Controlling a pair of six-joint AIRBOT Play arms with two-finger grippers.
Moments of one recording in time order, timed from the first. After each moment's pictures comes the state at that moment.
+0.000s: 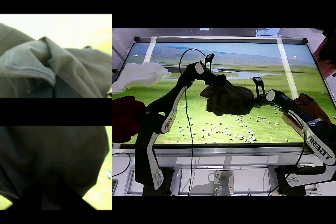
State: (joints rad) left arm -0.38 -2.06 1.98 1.03 -0.94 -1.57; right arm 0.24 -1.52 1.03 -1.12 0.67 1.33
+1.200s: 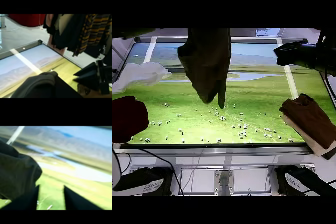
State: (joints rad) left arm -0.50 -1.31 2.08 1.06 -0.93 -1.35; right arm 0.16 -1.06 1.52 -1.18 1.03 1.33
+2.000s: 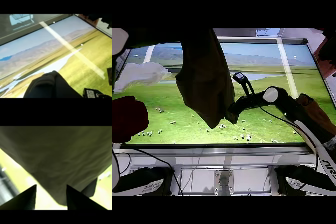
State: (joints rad) left arm -0.52 -1.30 2.00 1.38 -1.03 -1.40; right arm 0.47 -1.28 1.09 -1.00 0.89 1.07
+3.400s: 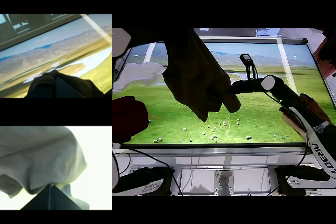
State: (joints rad) left arm -0.52 -1.29 2.02 1.72 -1.09 -1.49; right arm 0.37 -1.40 1.31 -1.06 0.74 1.22
